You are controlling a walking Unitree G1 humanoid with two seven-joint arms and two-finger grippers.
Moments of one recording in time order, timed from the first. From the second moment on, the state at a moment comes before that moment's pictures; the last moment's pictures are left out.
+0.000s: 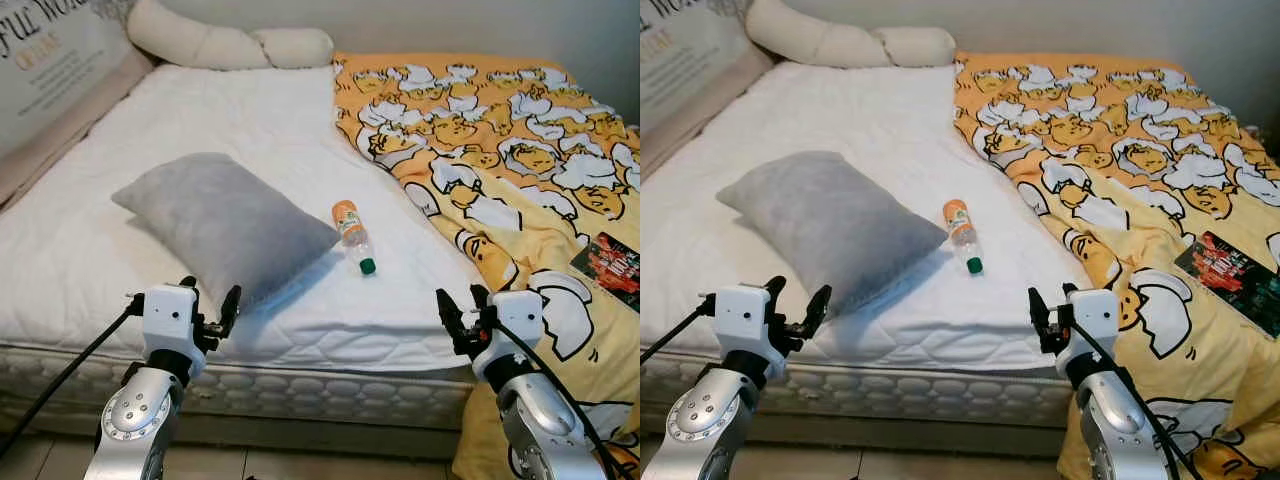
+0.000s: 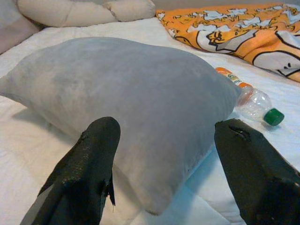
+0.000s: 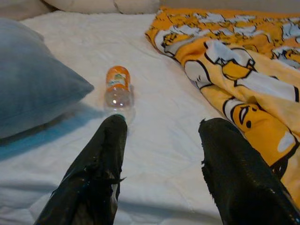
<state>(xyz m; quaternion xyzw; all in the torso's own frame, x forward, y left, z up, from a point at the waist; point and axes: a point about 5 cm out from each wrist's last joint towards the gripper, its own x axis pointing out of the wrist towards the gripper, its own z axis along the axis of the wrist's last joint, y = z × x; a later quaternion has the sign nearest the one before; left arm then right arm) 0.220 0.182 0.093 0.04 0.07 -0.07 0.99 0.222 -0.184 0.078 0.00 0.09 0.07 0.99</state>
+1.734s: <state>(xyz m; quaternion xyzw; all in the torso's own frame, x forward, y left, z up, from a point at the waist) 0.232 0.173 0.095 0.09 0.08 -0.19 0.97 0.280 -0.178 0.079 -0.05 0.17 0.18 0.97</state>
